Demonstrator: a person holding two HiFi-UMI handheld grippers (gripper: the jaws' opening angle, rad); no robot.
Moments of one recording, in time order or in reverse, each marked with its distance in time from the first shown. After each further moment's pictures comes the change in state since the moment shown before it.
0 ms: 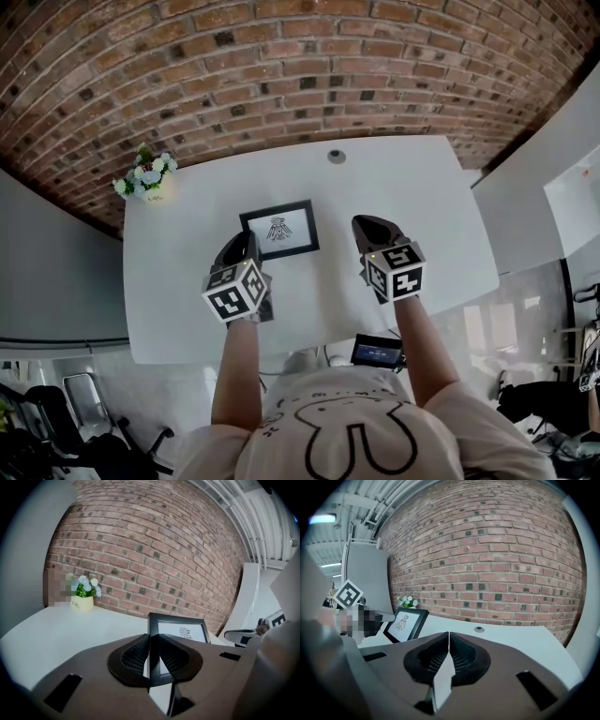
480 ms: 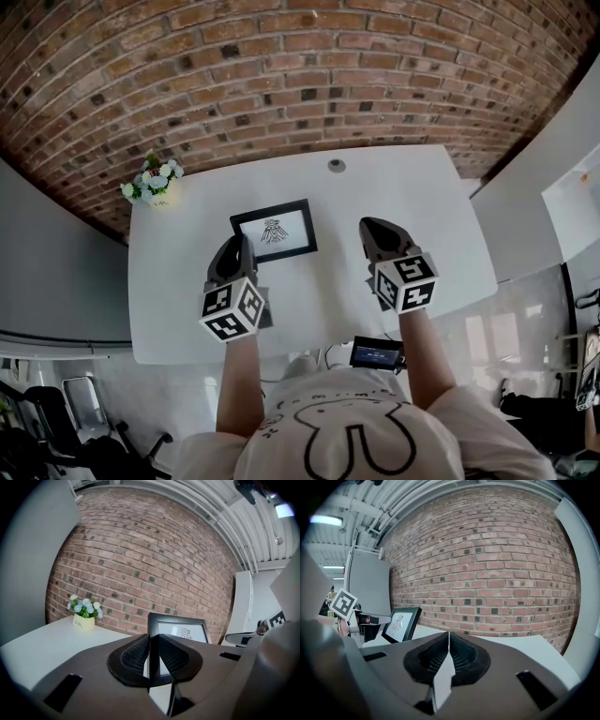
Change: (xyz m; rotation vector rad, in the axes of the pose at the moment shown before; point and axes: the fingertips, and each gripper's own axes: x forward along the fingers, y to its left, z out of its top) left arm -0.052 -0.012 0.041 0.033 -0.220 -0.006; right arm -0.043 0.003 0.039 0.007 -0.134 -0.024
